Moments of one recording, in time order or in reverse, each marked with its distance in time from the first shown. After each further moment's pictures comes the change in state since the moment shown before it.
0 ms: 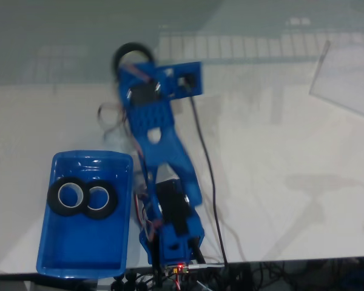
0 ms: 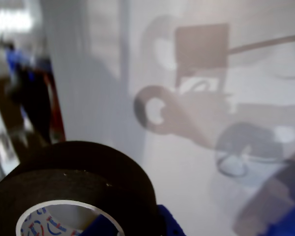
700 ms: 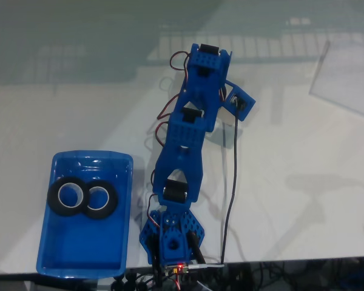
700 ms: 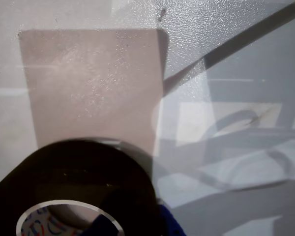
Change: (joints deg) arm 33.9 -69.7 -33.4 0.1 12.9
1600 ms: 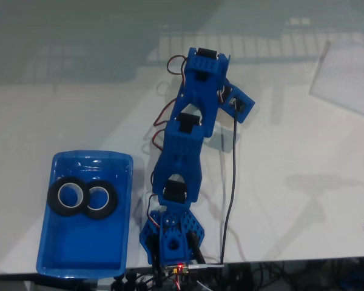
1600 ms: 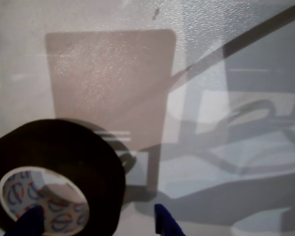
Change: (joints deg) arm -0.4 5.1 7.5 -3.8 0.0
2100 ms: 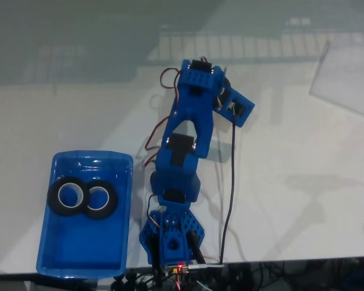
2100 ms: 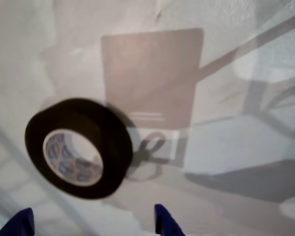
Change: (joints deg) arm -0.3 20.7 20.5 -10.8 0.0
